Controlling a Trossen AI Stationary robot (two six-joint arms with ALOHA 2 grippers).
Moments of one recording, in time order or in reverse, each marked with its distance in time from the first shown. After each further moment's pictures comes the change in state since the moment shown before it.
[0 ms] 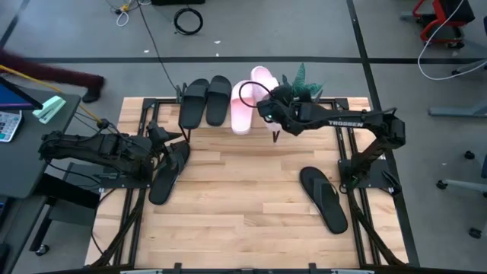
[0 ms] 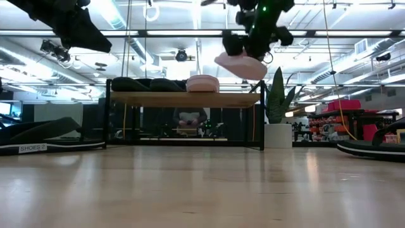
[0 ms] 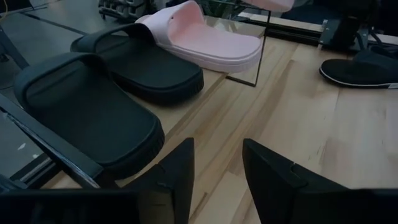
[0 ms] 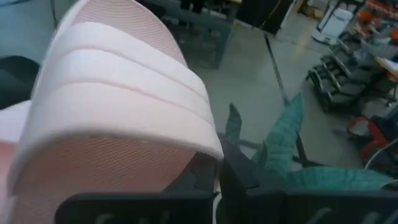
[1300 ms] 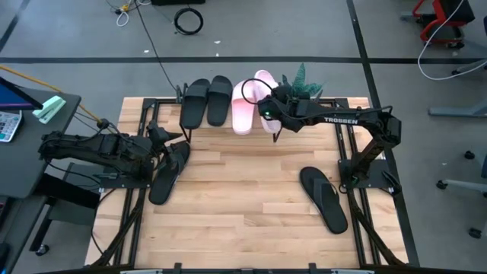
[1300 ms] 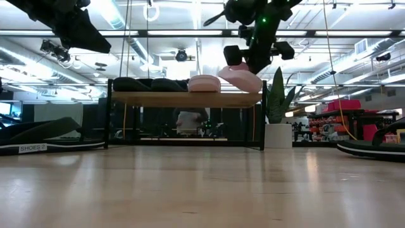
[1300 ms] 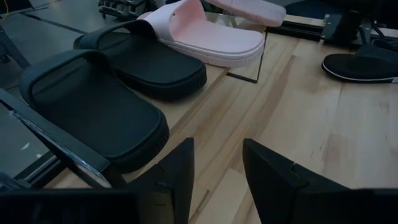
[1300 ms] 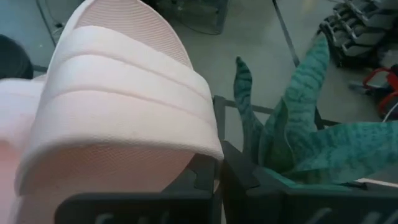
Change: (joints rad) left arm 0.000 0.000 0.000 -0.013 0.000 0.010; right arm -0.060 0.039 0.000 -0.093 -0.118 0.198
